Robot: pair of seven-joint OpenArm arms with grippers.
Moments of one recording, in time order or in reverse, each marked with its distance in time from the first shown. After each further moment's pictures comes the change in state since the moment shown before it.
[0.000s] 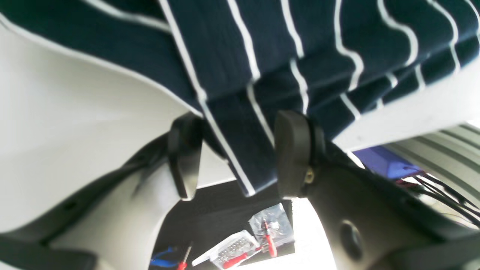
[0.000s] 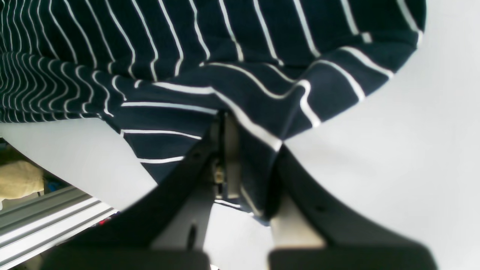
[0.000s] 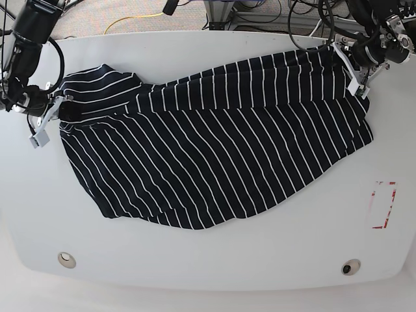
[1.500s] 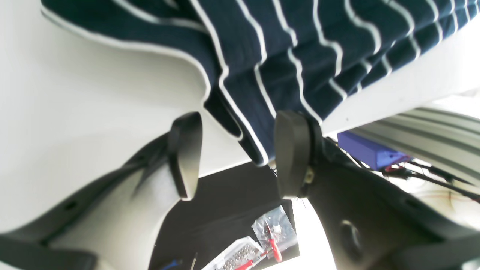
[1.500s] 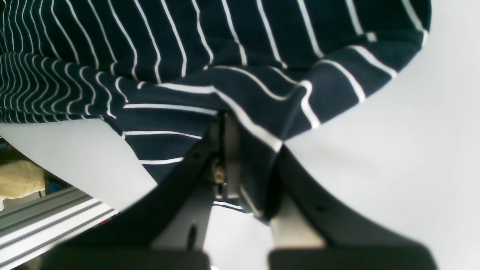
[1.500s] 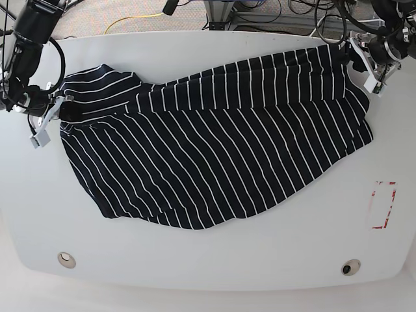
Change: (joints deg) left arm 4.7 -8.7 -2.3 -0.2 -14.9 0.0 -0.8; right arm 0.1 -0.3 0.0 0.0 0.0 0.0 0.0
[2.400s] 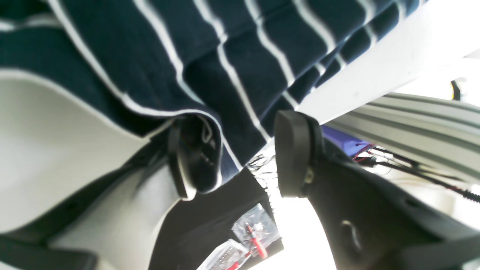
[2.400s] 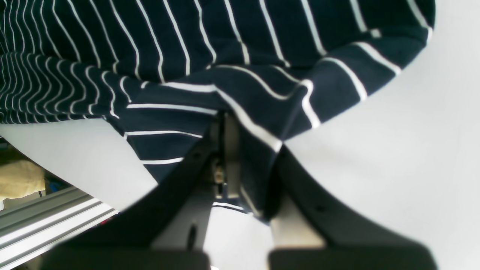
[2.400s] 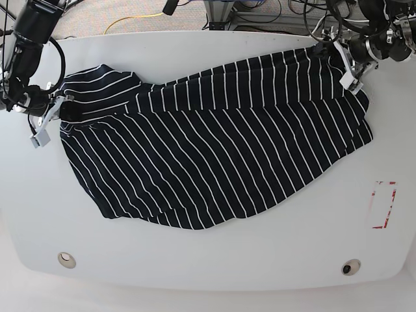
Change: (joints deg) left arm 0.1 1.0 8.6 -1.3 -0.6 0.0 -0.5; right arm -0.1 0.0 0.0 0.0 0.0 0.0 0.0
